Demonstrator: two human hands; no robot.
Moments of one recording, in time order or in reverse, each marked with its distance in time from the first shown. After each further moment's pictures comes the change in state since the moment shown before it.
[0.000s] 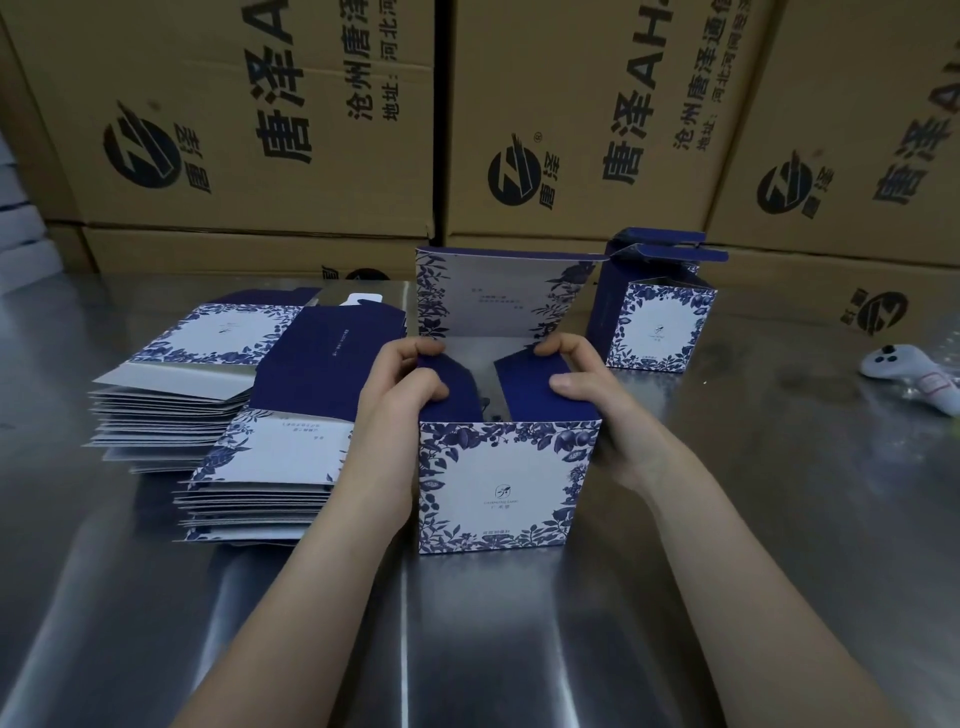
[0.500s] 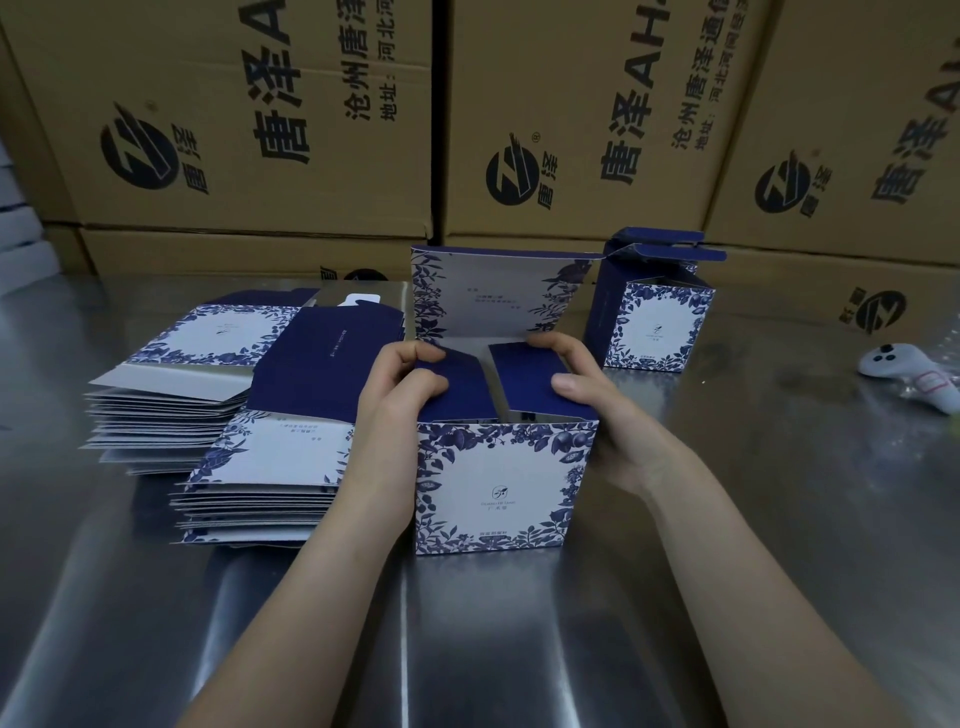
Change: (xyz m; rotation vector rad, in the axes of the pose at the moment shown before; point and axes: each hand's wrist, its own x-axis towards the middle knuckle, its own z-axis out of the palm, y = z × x) left_hand -0.005 0.002 0.003 -0.001 -0.005 0.022; right_hand -0.003 -0.001 0.000 0.004 -0.048 0.024
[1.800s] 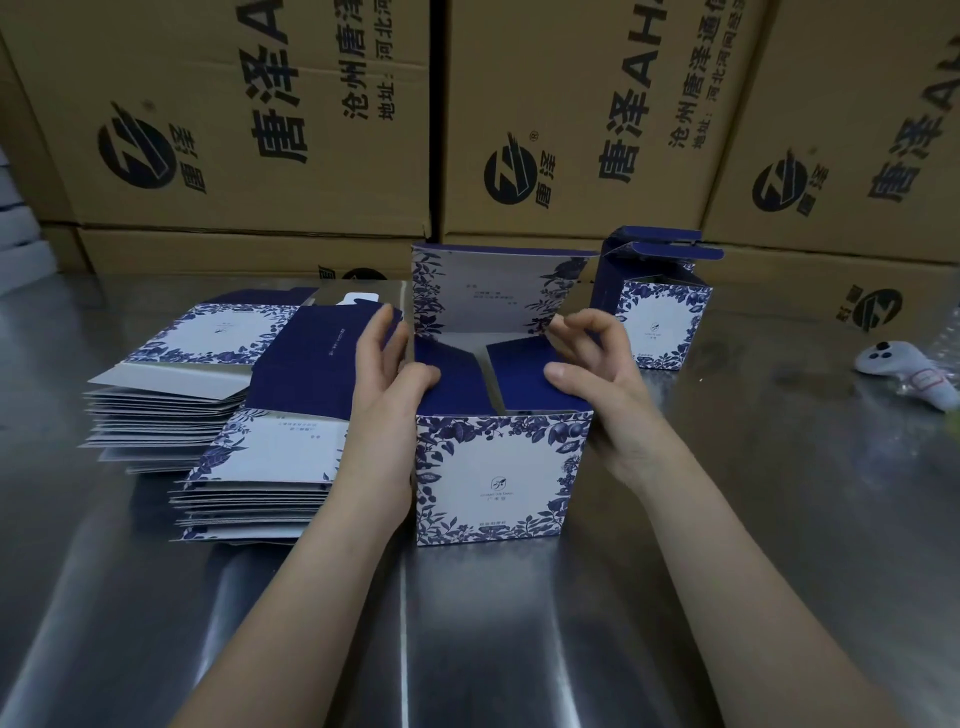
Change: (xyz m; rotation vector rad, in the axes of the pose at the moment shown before) left_hand 0.004 -0.001 0.000 -0.141 0.027 0.073; right_hand 0.002 0.000 0.004 -0.046 0.271 -0.248
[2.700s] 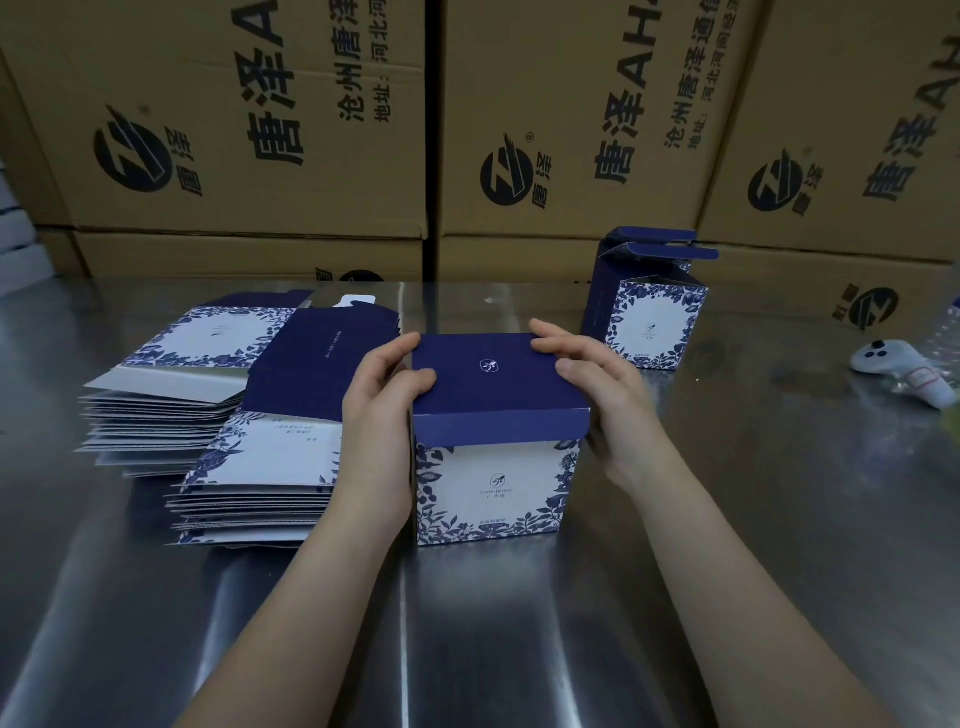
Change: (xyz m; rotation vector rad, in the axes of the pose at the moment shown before) left_hand -0.001 -0.007 -0.001 -0.076 0.068 -0.034; right_hand -0.003 0.001 -0.001 -0.038 0.028 -0.016
